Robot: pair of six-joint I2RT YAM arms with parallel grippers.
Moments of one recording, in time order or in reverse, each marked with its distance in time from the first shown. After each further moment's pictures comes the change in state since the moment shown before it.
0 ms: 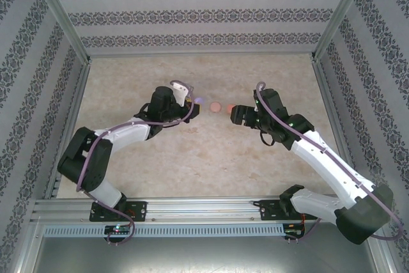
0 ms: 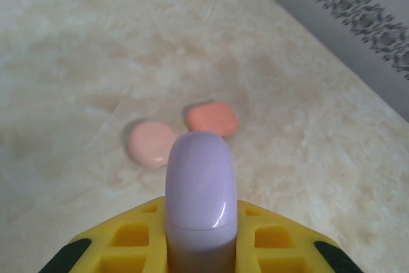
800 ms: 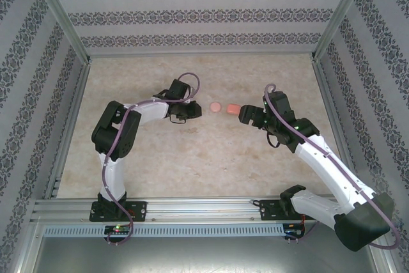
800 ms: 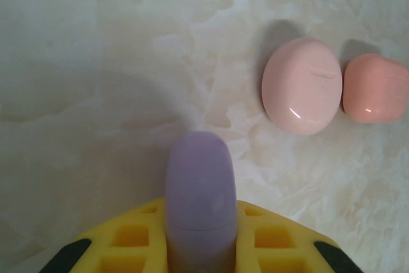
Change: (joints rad) left arm 0.032 0.396 0.378 -0.442 -0.026 -0.306; right arm -0.097 -0.045 -0.067 0.021 0.017 -0.004
